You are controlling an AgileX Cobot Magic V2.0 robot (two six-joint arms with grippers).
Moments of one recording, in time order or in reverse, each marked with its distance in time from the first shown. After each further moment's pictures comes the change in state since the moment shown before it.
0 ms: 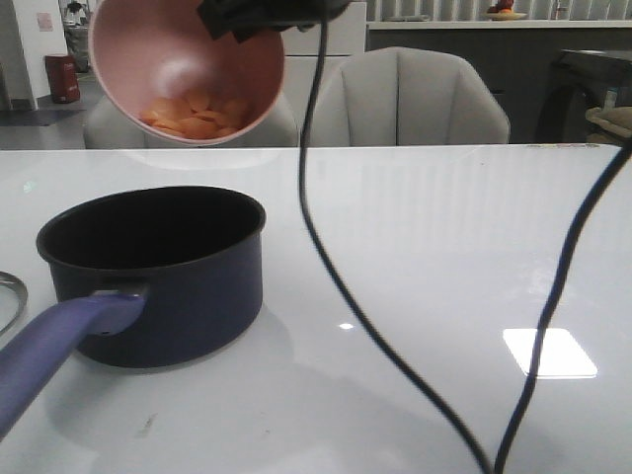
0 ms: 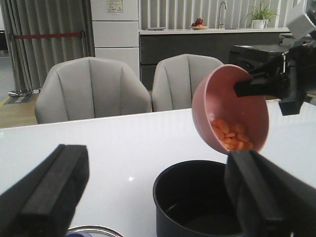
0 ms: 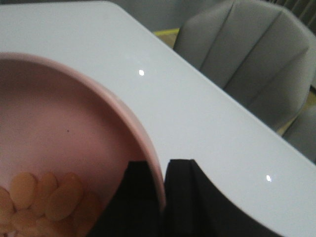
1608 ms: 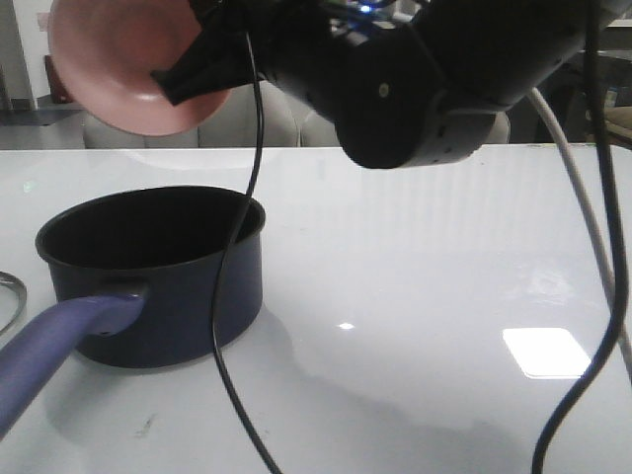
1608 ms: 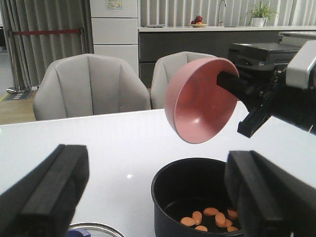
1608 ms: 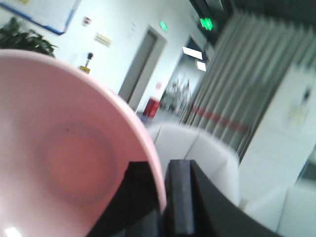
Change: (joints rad) left arm 0.000 0.000 0.000 -0.007 0.007 0.000; right arm 0.095 0.219 0.152 0.505 -0.889 -0.425
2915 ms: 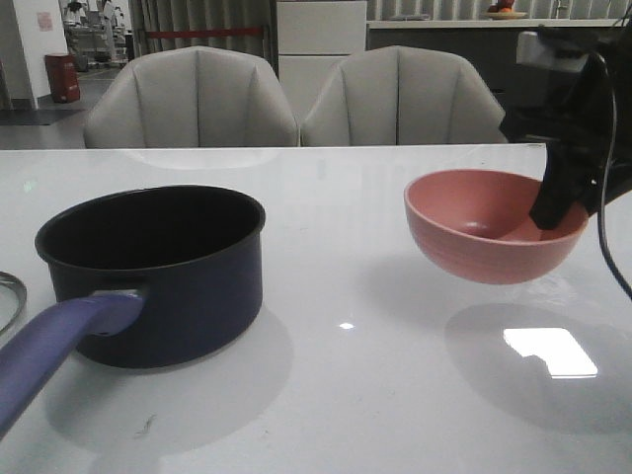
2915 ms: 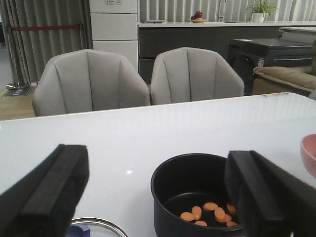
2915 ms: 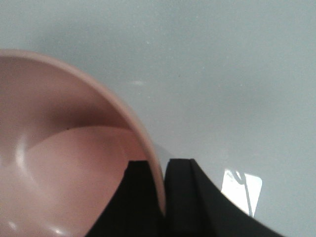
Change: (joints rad) left arm 0.000 0.000 0.000 0.000 0.015 0.000; right arm -0.641 -0.199 -0.077 0.070 1.781 0.265
